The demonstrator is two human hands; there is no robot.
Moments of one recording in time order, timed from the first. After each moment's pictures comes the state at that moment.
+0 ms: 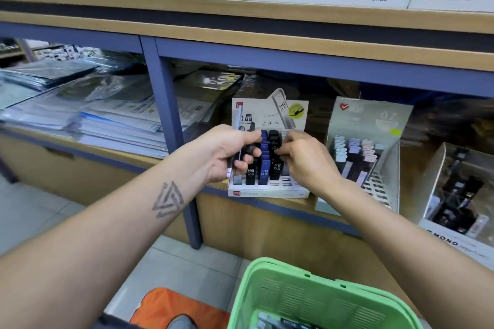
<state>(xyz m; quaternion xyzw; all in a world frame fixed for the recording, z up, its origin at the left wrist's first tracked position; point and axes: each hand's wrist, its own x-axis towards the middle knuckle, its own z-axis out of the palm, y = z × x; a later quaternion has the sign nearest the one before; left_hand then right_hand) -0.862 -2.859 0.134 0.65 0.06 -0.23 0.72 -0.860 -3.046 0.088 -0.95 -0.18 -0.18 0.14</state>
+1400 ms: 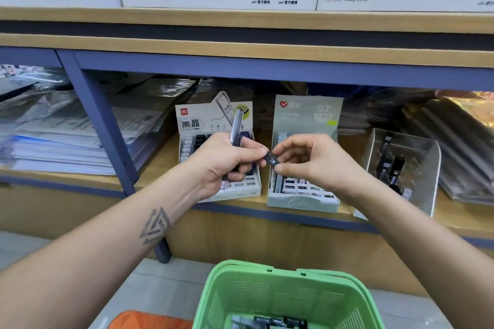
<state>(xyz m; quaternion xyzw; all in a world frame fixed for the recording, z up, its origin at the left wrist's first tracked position) -0.887 -2.939 0.127 0.69 -0.12 -0.19 0.69 -0.941 -3.137 0.131 -0.85 -0.09 -0.04 0.52</state>
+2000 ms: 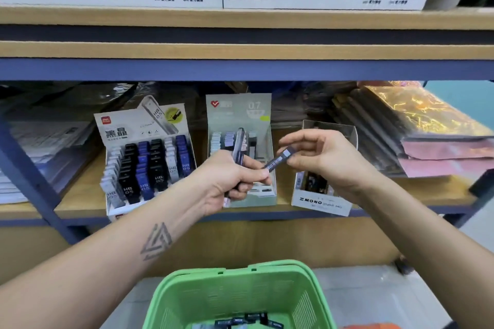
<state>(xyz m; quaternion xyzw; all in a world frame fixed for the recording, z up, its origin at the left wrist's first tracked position) -0.916 -3.048 0.111 0.67 -0.13 -0.32 0.66 -0.991 -3.245 0.128 -0.79 0.01 -0.11 0.61</state>
